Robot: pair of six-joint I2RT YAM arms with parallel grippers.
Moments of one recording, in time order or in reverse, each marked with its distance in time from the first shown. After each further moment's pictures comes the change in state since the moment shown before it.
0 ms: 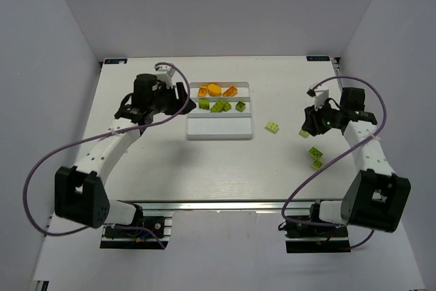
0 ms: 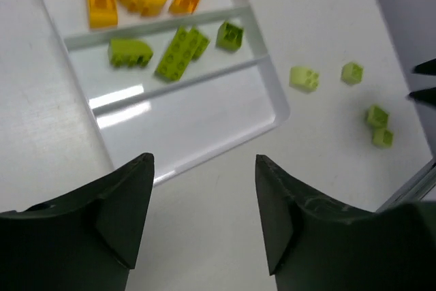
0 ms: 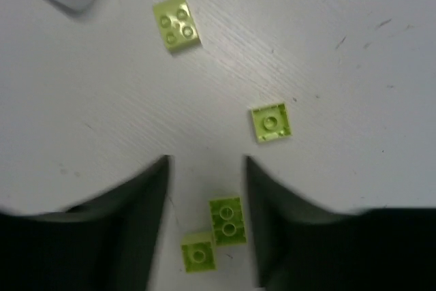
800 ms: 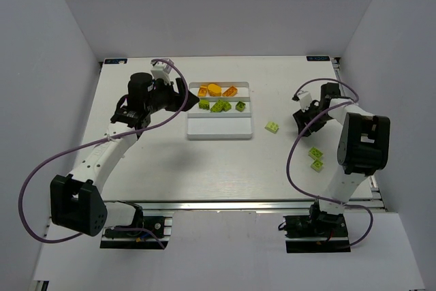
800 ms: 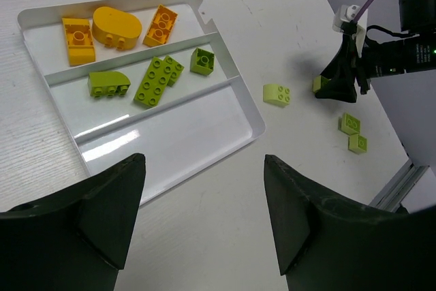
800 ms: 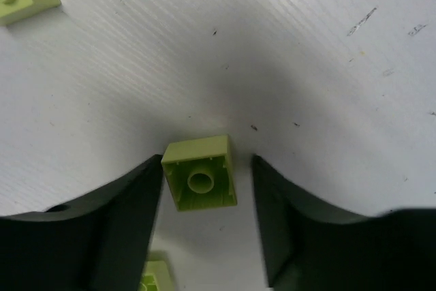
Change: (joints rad) left arm 0.000 -0.105 -0.019 0.114 0.060 -0.008; right arm 0.056 0.558 0.192 0.033 0.254 -0.122
